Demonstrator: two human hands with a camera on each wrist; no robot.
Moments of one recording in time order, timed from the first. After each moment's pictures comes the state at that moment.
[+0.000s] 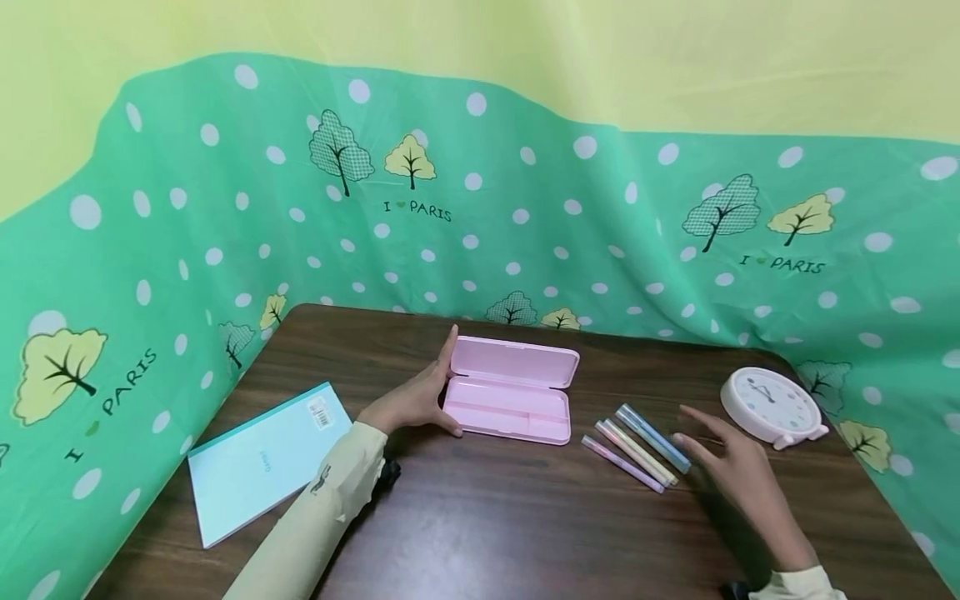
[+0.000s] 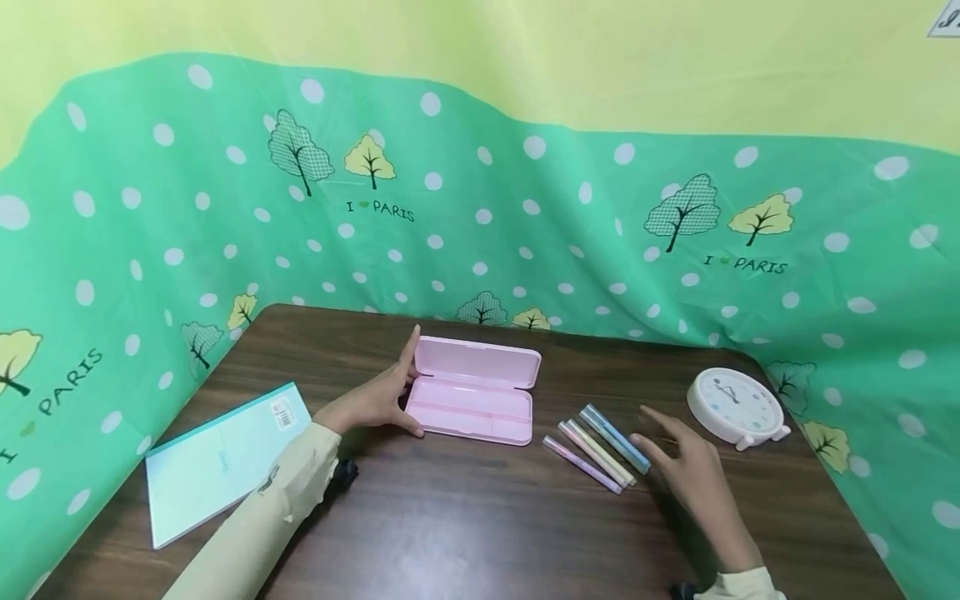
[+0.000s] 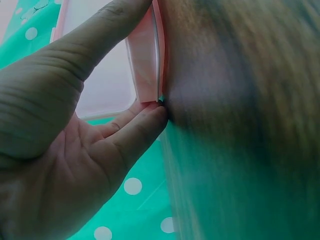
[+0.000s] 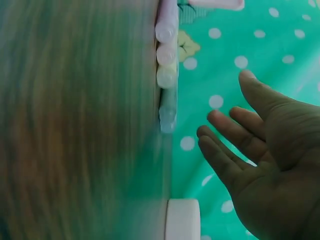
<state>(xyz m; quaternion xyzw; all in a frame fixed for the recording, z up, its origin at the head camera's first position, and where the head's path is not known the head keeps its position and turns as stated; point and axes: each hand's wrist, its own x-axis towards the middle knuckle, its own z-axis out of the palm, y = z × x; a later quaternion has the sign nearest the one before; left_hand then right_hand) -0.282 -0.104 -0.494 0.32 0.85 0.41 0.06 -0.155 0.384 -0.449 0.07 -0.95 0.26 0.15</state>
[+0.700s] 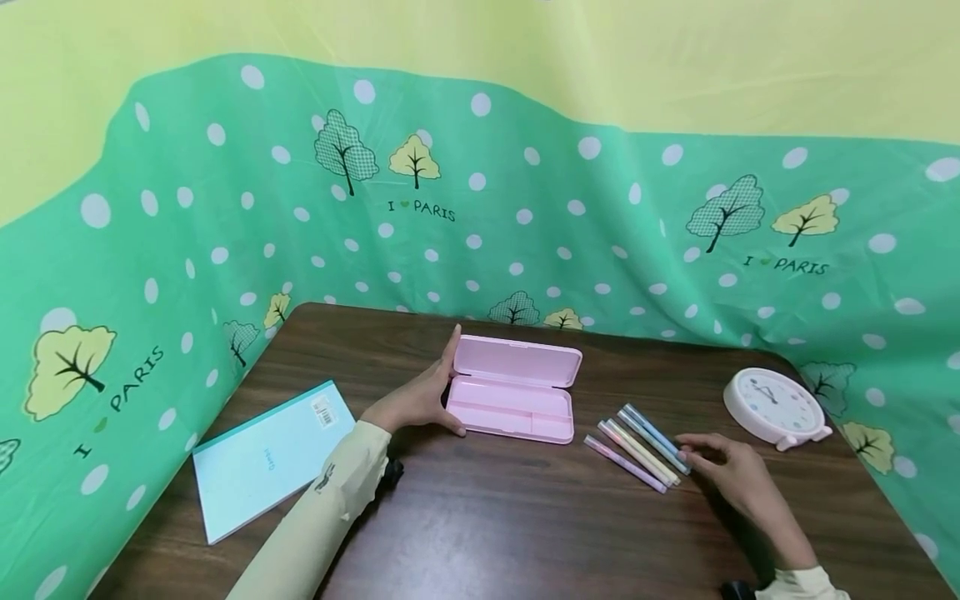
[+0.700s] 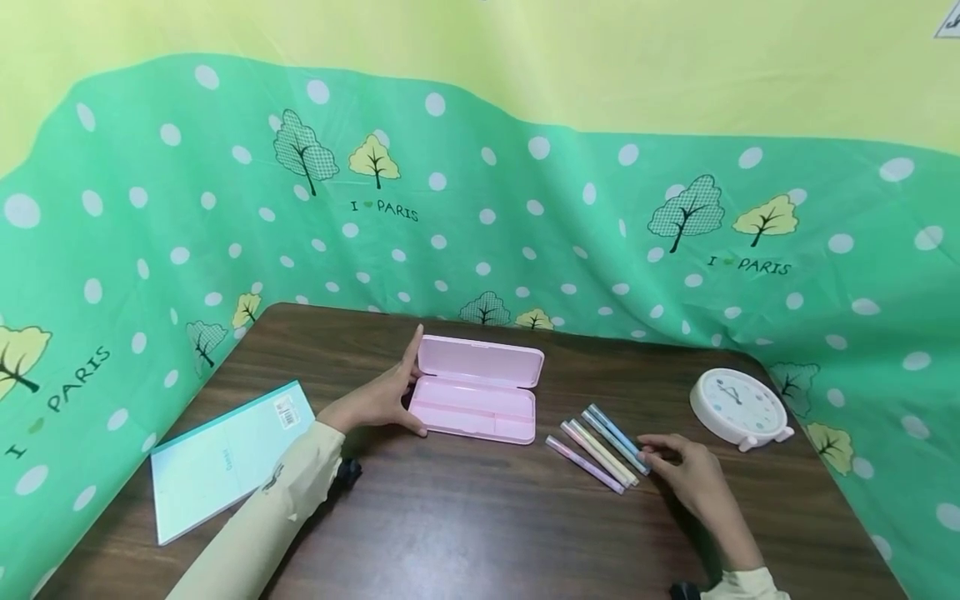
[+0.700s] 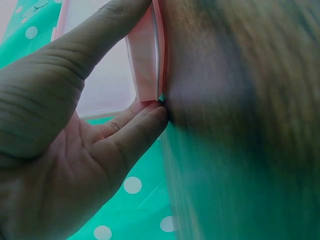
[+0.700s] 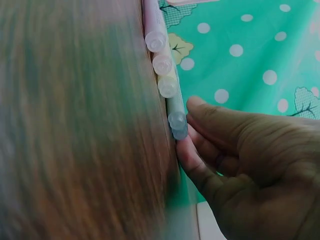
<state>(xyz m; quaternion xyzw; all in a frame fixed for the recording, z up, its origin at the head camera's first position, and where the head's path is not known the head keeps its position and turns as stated) -0.280 -0.104 -0.491 0.32 0.85 0.41 0.06 -0.159 0.403 -0.467 0.04 -0.96 0.26 0.06</state>
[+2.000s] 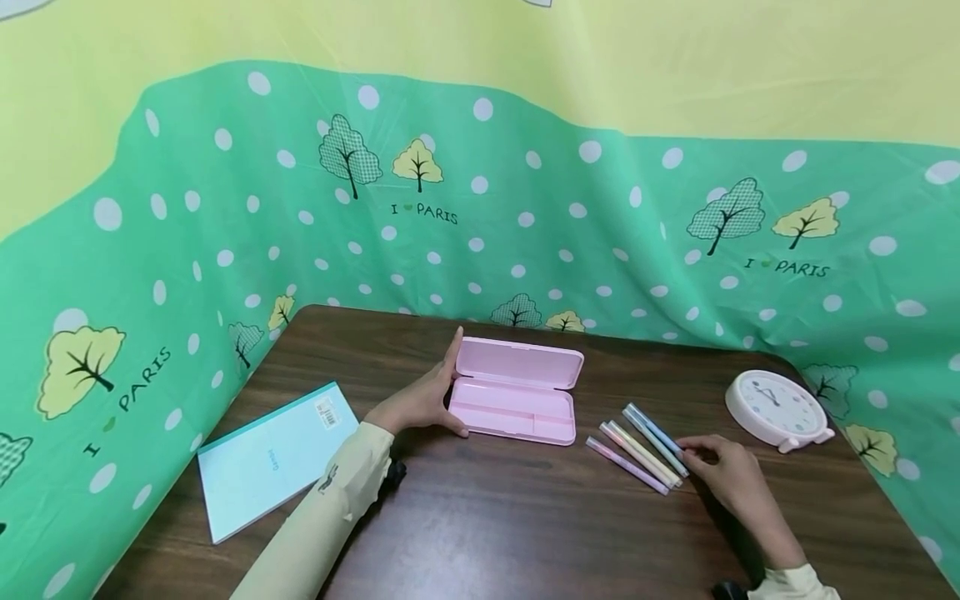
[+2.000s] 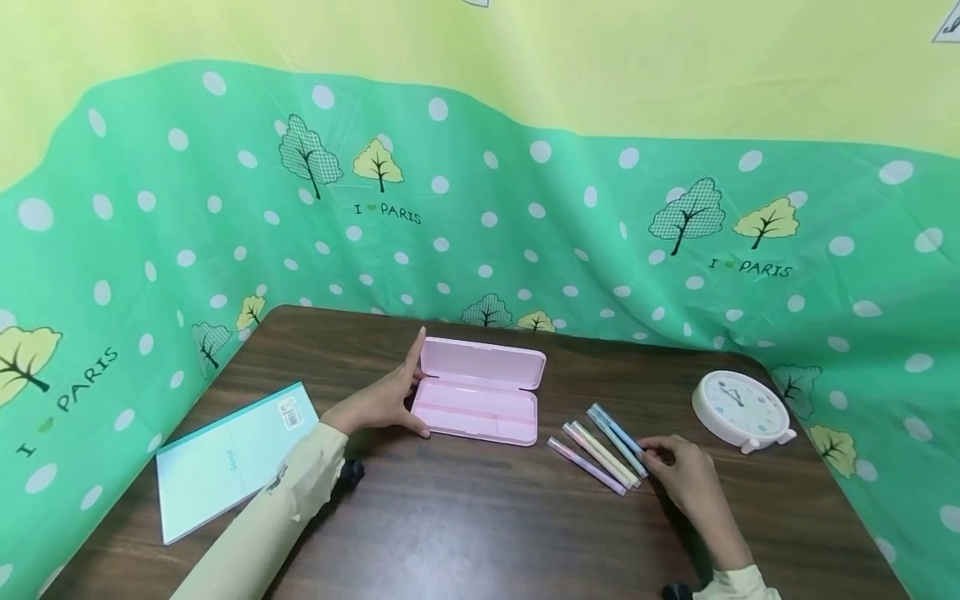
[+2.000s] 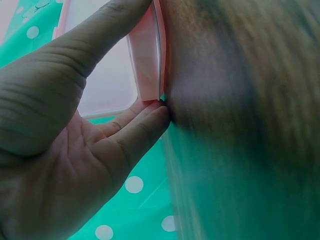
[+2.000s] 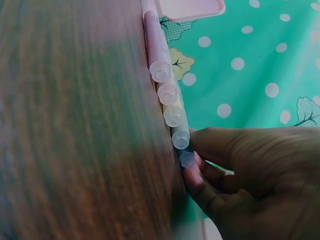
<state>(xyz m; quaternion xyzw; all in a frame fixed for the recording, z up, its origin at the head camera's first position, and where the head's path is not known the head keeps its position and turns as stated) -0.266 -0.101 -0.473 0.31 0.85 0.42 0.09 -0.162 0.393 -0.471 0.03 -0.97 0.24 0.08</state>
